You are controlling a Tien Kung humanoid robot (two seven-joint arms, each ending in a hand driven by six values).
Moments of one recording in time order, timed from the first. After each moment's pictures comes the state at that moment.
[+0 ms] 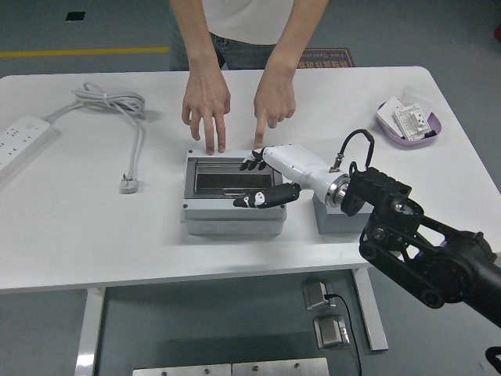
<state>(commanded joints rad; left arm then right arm) 0.01 0.08 -2.16 -0.18 2.14 -0.13 0.29 0.54 -0.30 0.76 1.38 -1.93 0.07 -0.07</state>
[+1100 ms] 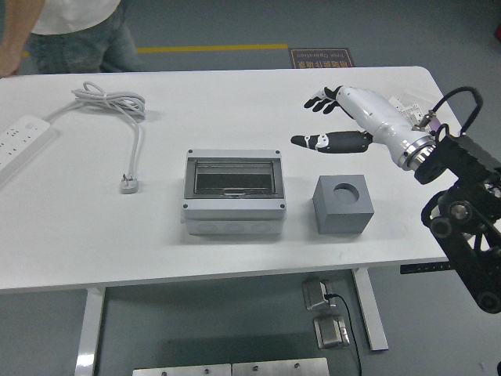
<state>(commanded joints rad) 0.02 0.08 -2.17 -0.18 2.15 -0.13 0.29 0.33 -0.30 1.35 1.67 -2.03 0.26 -0.09</state>
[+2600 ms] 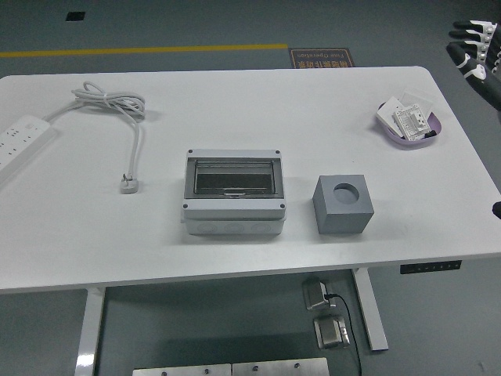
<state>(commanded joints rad) 0.05 0.15 -2.13 -0.18 2.04 -0.13 0.31 0.18 -0.26 1.76 1.57 -1.54 0.10 0.12</state>
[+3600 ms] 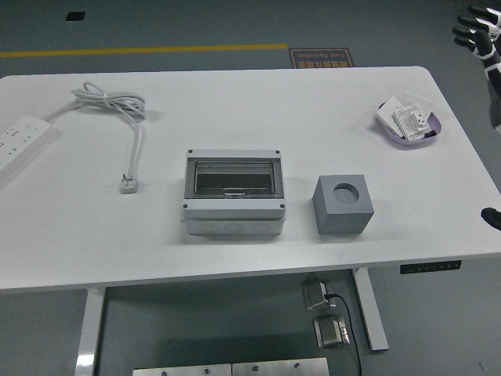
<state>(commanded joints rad) 0.02 0.13 -2.05 -0.18 2.01 -0.14 0.27 0.14 -0.23 1.73 1.63 -1.22 0.08 0.19</state>
